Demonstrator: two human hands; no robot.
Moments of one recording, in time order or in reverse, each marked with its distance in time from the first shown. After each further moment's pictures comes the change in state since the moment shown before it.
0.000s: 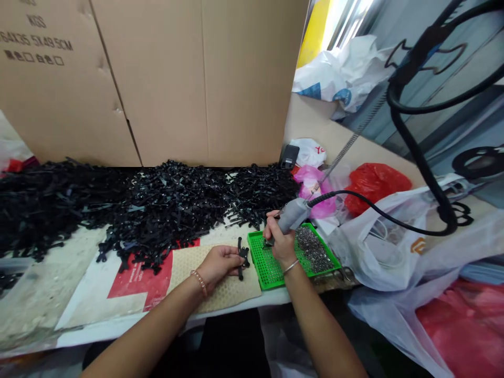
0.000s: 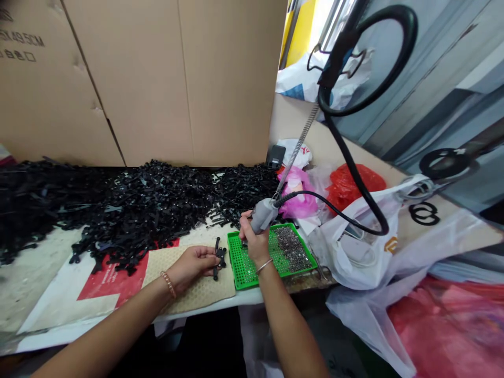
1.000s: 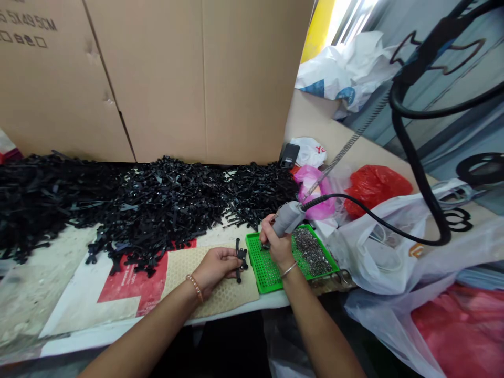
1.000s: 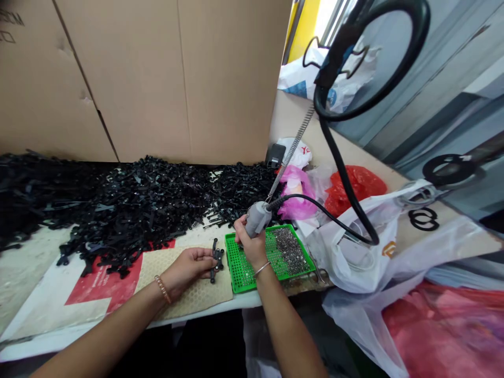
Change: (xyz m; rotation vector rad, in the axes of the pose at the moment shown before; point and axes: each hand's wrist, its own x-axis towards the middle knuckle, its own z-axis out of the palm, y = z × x) left_hand -0.001 0.002 0.001 -0.048 -0.008 -0.027; right_hand -0.001 -0.001 0.001 -0.148 -0.031 0.101
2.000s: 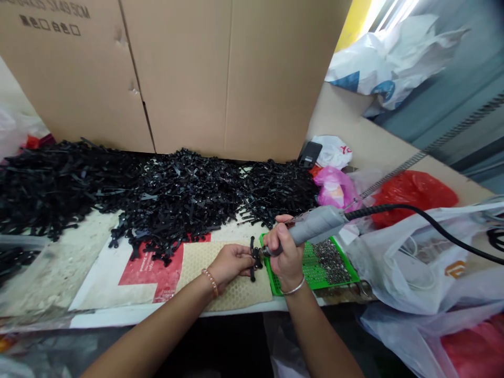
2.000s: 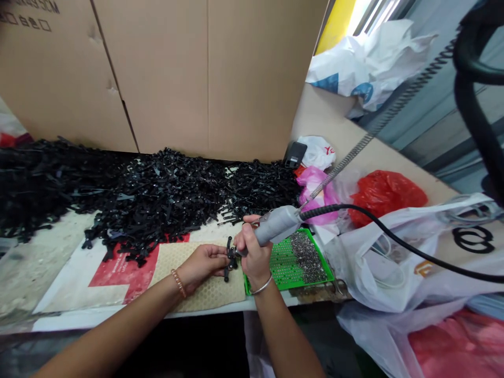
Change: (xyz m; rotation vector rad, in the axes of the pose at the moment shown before) left_hand 0.002 -0.002 -0.001 -0.067 -0.016 0.014; right_hand -0.023 -0.034 0.045 0.432 0.006 0.011
